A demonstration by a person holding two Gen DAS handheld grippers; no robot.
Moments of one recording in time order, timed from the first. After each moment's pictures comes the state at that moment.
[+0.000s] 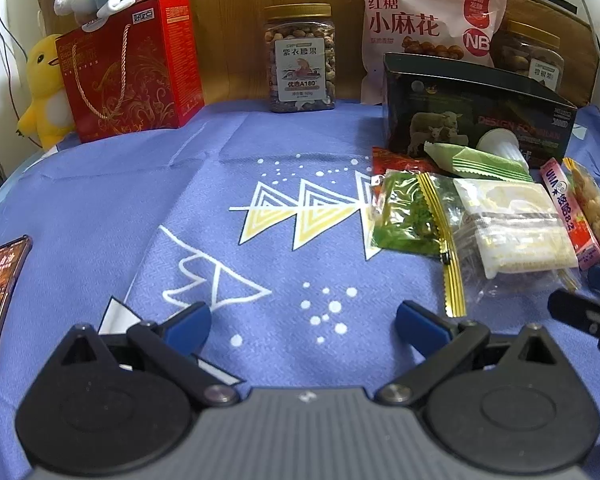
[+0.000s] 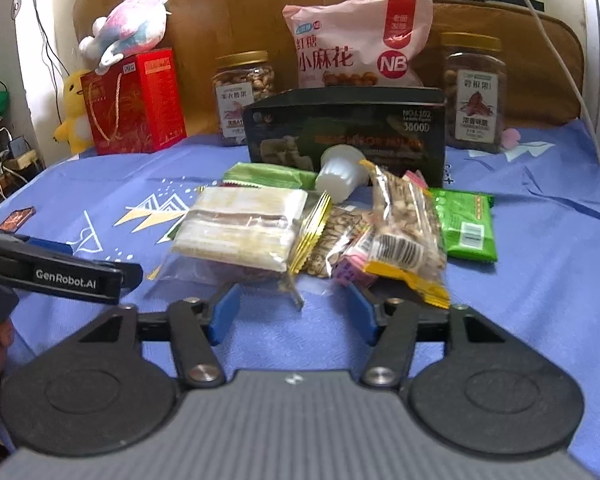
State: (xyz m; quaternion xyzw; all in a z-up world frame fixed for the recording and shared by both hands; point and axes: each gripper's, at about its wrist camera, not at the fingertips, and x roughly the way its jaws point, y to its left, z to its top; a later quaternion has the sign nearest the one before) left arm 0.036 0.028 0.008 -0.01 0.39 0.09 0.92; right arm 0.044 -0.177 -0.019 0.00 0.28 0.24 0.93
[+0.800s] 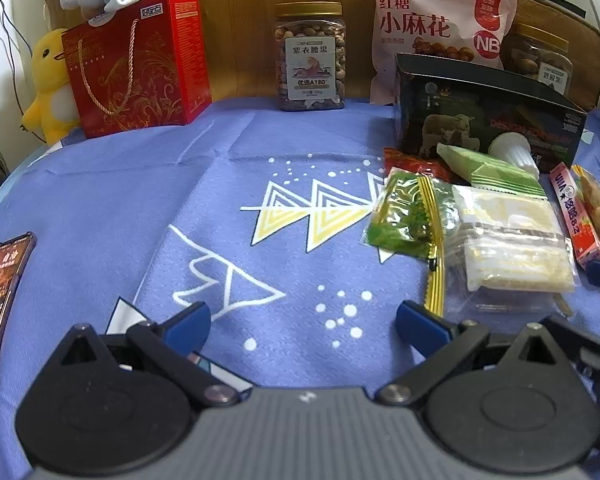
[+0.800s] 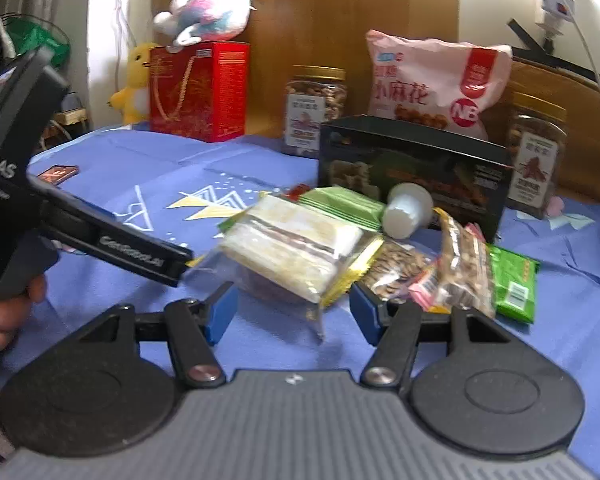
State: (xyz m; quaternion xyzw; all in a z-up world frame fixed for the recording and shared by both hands) left arm 0.037 0.036 0.007 -0.01 0.39 0.09 0.92; right arm 0.028 -0.150 -0.010 -0.08 0.23 0.30 0.92
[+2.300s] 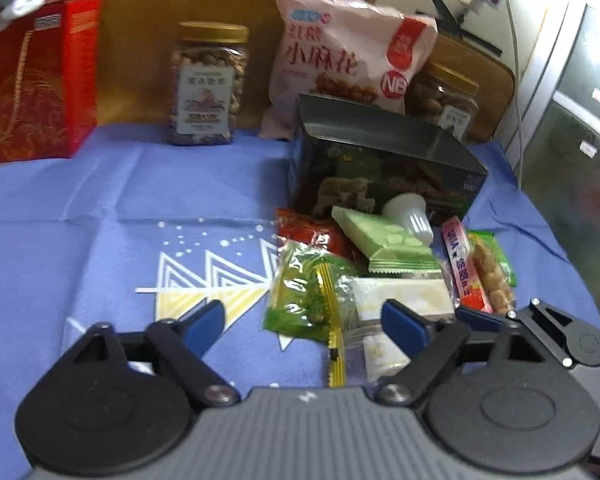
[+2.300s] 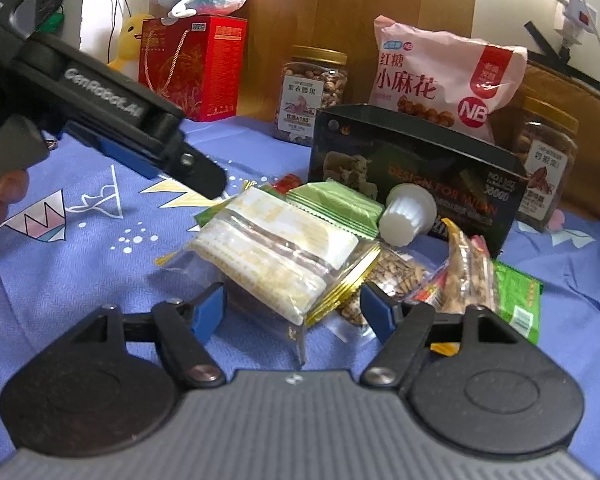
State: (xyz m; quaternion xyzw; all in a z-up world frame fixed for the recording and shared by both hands) left arm 0.081 0.055 0.043 -0.08 0.39 -0.10 0.91; right arm 0.051 -0.133 -0.018 -0.13 0.23 0.30 0.92
